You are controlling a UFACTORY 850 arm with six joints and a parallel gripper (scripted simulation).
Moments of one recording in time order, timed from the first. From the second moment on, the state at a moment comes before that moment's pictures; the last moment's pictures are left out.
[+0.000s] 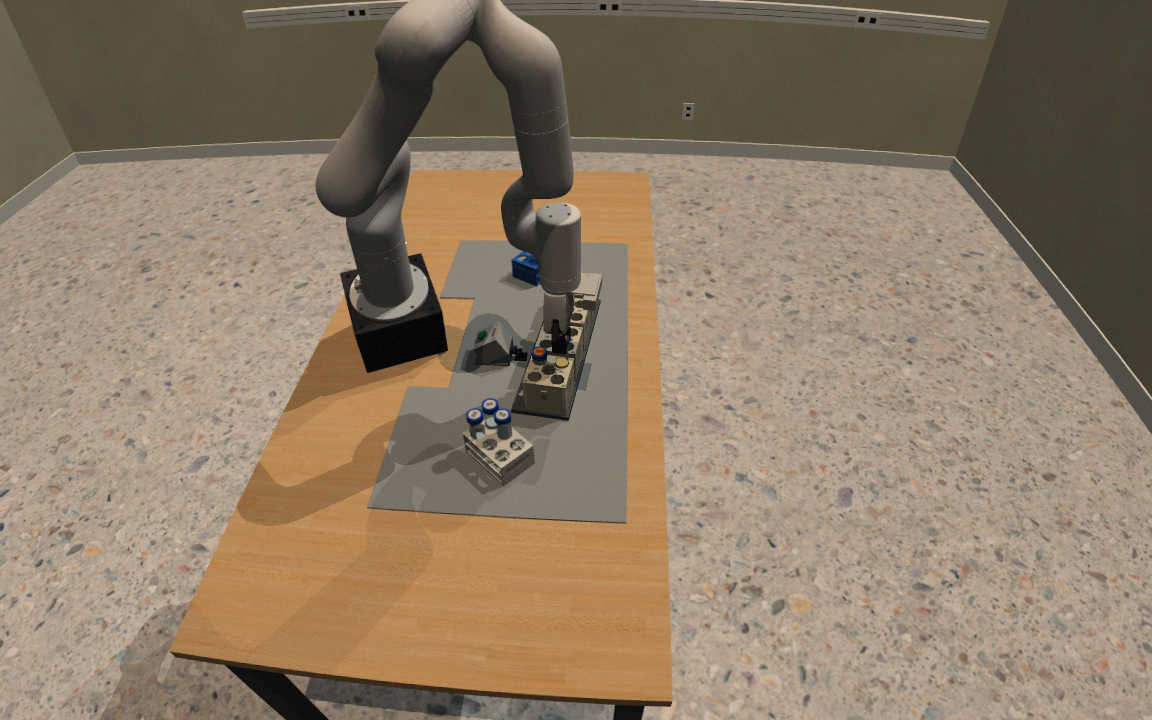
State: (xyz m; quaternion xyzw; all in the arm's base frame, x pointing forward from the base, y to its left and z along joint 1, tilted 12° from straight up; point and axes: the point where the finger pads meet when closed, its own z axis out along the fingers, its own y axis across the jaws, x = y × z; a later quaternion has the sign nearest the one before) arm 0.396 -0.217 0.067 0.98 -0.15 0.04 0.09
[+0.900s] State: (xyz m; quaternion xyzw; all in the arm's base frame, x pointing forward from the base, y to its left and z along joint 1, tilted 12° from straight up) arm 0.398 -0.222 0.044 0.98 -0.15 0.04 0.09
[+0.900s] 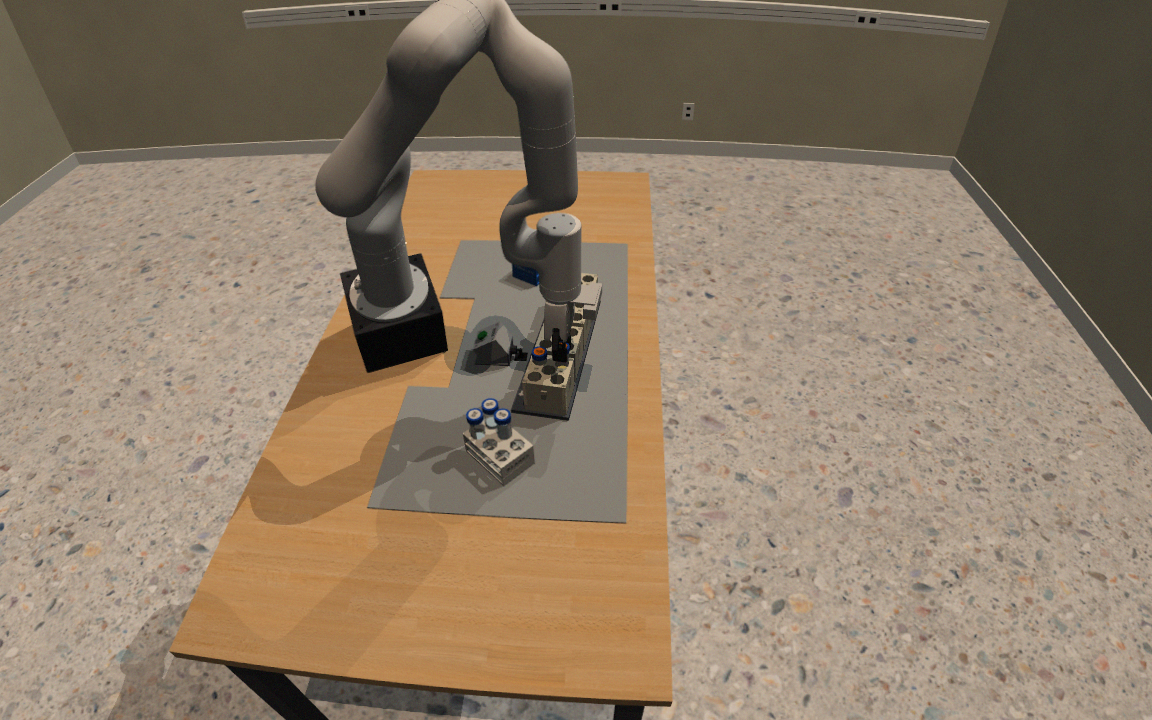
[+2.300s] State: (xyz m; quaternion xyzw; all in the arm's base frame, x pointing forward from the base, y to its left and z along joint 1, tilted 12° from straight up) arm 0.399 -0.226 0.023 0.98 -0.15 0.04 0.09
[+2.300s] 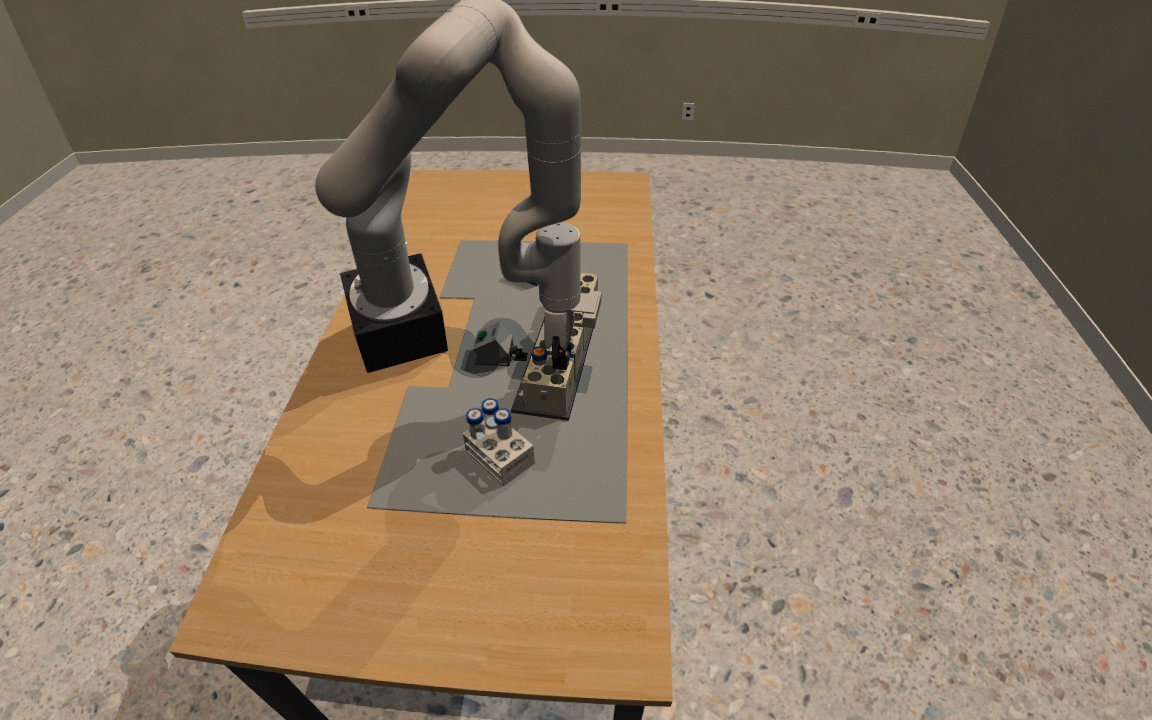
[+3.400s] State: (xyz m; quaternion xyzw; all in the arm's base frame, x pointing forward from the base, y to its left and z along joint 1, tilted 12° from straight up) arm 0.398 -0.225 0.031 0.98 -0.15 0.05 0.09
